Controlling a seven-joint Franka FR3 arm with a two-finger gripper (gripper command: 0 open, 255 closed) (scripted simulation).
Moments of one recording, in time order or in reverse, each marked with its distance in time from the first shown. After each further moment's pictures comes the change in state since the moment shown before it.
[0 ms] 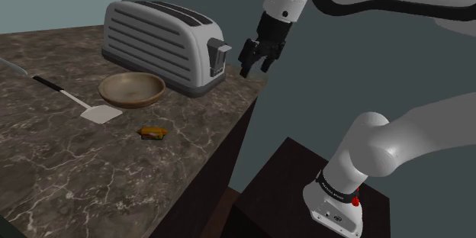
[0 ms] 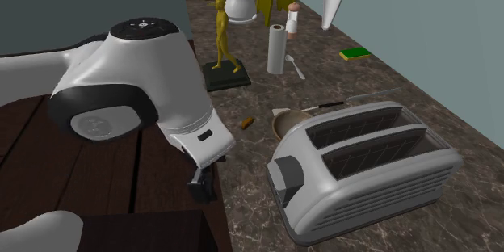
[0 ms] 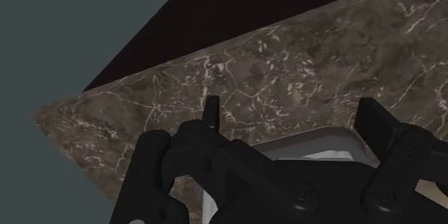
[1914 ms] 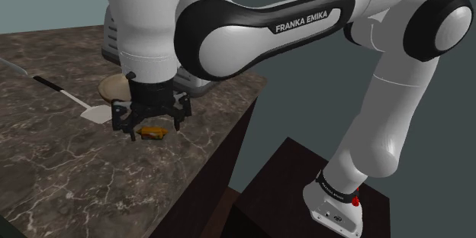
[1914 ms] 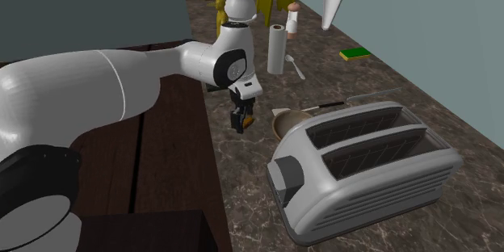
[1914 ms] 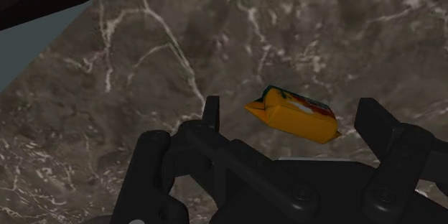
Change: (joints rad) arm 0.044 0.863 0.486 0.523 -0.361 0.098 0.929
